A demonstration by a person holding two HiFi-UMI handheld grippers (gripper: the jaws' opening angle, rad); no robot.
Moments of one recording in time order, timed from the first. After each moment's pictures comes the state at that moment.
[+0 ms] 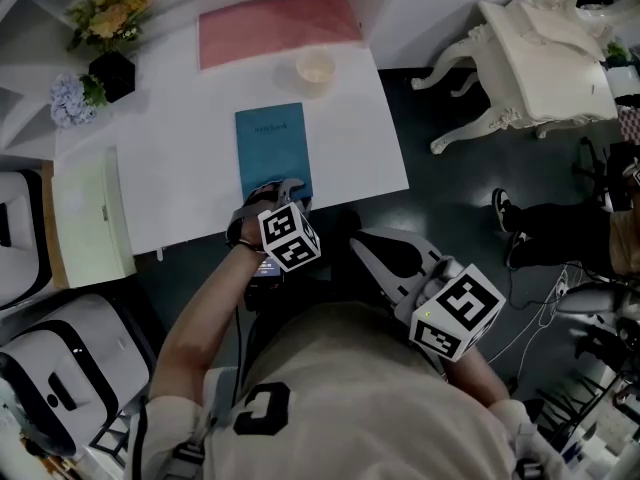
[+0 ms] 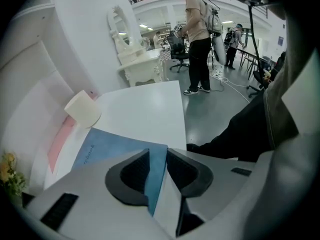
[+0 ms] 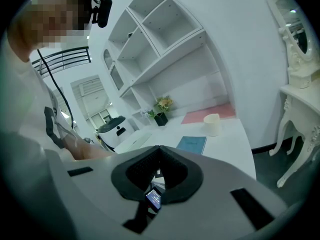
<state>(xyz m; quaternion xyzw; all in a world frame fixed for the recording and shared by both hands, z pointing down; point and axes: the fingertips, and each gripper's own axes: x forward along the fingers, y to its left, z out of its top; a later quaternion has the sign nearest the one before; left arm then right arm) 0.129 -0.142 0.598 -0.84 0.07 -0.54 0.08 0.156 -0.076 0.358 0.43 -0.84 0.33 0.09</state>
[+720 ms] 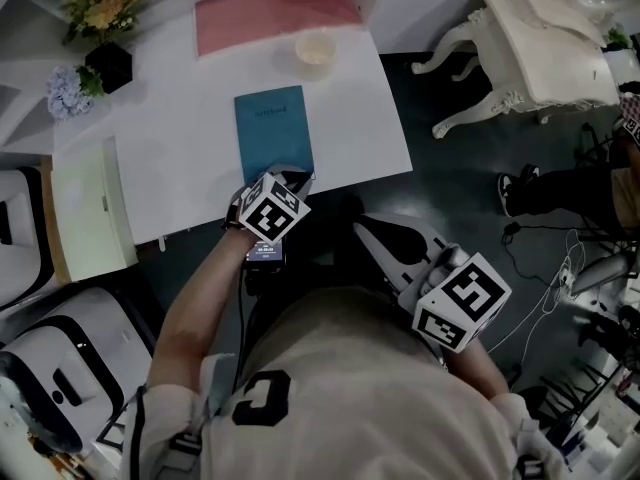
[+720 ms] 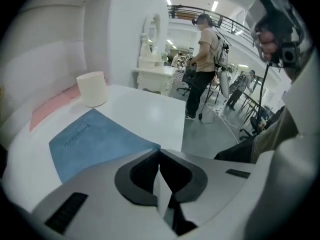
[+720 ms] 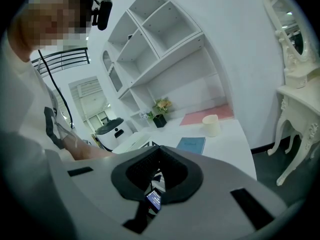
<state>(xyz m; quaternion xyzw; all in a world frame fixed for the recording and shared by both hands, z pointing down) 0.126 -0.144 0.587 -0.88 0.08 -0.46 -0.11 0.154 -0.072 0.356 0.45 -0.83 0.32 0.08</state>
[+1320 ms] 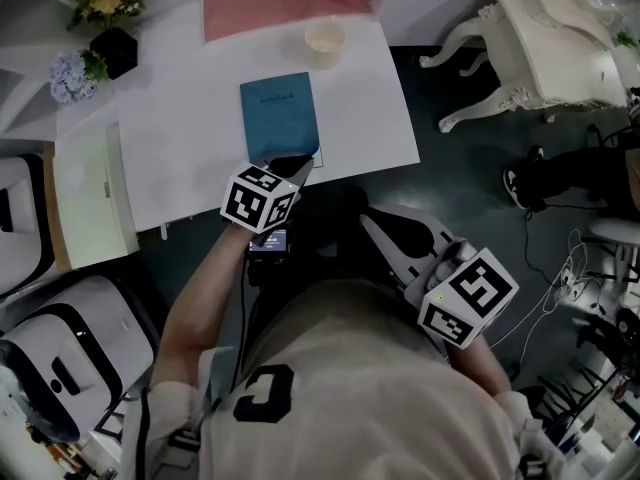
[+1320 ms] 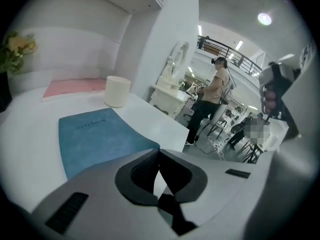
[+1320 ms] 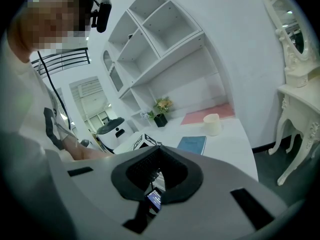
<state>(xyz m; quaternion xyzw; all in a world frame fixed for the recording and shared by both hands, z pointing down) 0.121 -0.161 0.553 -0.90 0.15 -0.32 -0.26 0.151 -0.069 0.357 0.44 -0.83 0.32 0.08</state>
